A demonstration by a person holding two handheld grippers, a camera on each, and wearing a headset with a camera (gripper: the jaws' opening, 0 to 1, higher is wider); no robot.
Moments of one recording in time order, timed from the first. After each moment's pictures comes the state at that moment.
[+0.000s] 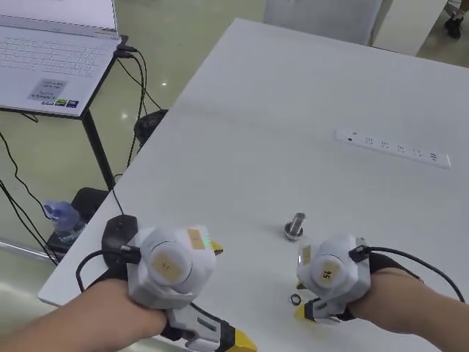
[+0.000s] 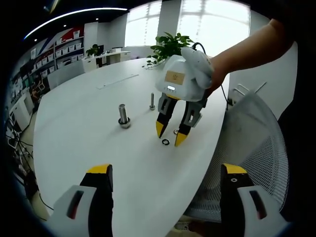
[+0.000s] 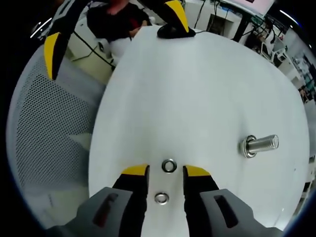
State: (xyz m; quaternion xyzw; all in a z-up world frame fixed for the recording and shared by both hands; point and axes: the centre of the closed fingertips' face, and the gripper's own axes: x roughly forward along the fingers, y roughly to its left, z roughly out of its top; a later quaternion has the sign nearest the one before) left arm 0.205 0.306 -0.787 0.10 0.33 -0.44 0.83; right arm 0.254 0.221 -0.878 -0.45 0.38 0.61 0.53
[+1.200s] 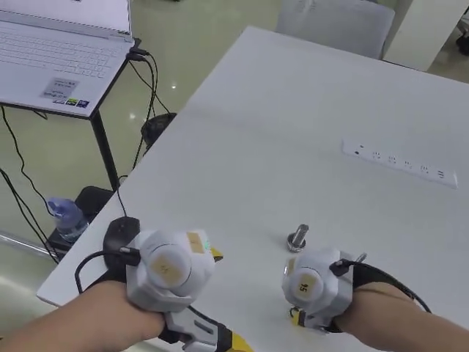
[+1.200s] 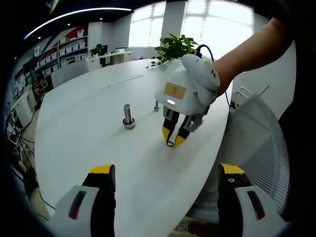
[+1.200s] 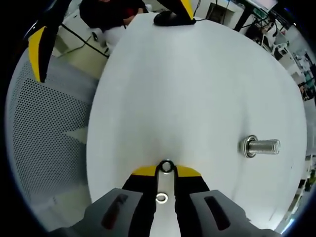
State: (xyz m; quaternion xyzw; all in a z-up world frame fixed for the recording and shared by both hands) left arm 0.213 0.310 -0.785 0.09 0.33 -0.42 0.84; right arm 0.255 0.223 -0.881 -0.49 0.41 0.57 0.51
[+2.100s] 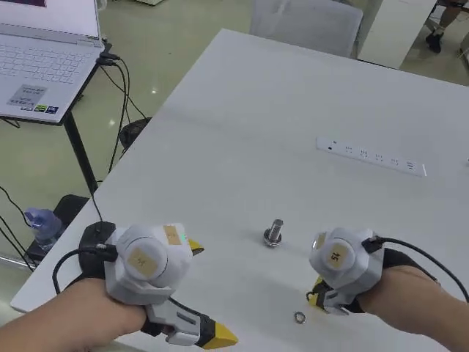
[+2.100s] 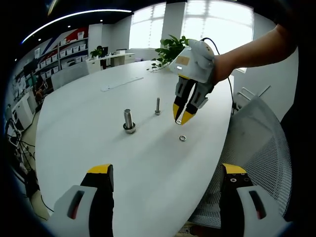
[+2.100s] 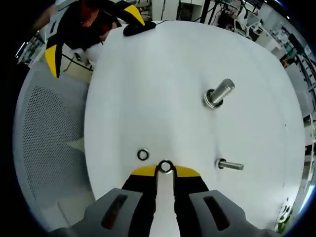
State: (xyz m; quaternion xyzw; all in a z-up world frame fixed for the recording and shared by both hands) left arm 0.222 0.301 -0.782 0.10 0.32 -0.42 0.84; right arm 0.293 0.147 -0.846 -0.42 0.44 0.52 0.59
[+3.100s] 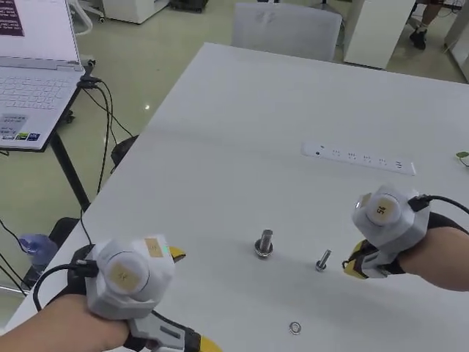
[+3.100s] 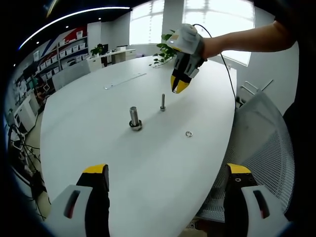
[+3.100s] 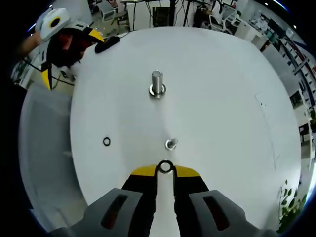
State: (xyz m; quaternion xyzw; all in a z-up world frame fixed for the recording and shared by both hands) left arm 0.230 0.313 -0.782 0.12 0.34 -0.41 0.84; right arm 0.365 0.112 -0.809 -0.38 0.45 0.48 0.65
